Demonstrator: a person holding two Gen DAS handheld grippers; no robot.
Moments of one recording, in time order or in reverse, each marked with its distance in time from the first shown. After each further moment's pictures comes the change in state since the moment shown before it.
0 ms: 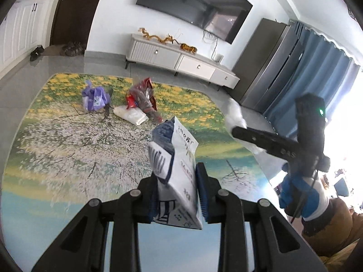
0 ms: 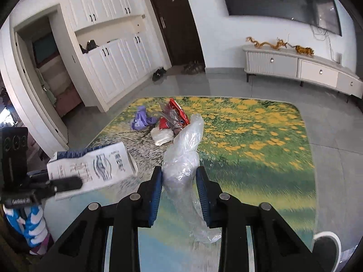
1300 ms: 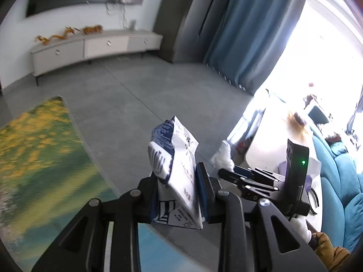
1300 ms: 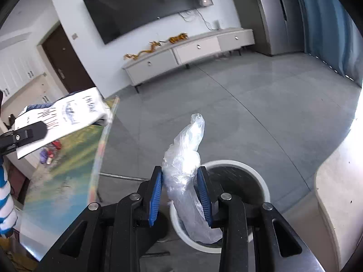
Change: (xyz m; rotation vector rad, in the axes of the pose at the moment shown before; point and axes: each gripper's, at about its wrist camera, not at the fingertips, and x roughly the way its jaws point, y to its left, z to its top) left arm 0.203 -0.335 0.014 0.410 0.273 -0.263; right arm -0.196 -0.235 -0.175 0.511 -0.130 -0.431
